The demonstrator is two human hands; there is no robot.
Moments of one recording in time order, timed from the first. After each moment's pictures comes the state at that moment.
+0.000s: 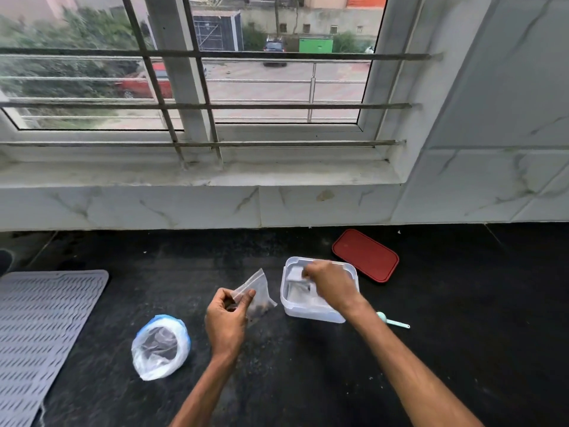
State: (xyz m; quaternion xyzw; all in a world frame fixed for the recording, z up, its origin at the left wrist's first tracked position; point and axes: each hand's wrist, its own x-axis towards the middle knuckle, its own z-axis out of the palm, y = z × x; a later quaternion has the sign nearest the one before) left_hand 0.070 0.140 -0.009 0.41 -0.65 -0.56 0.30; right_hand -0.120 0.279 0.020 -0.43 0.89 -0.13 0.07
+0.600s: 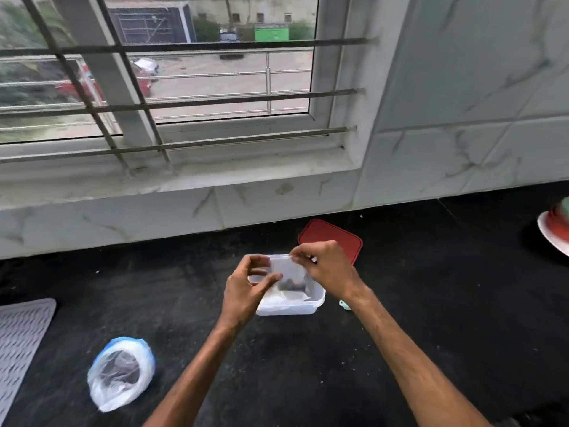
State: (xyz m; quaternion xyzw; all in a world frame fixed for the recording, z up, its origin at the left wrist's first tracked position) left_hand -0.018 0.178 0.023 0.18 -0.80 -0.54 0.18; right_hand -0.136 0.338 0.063 -0.39 0.84 -0.37 0.00
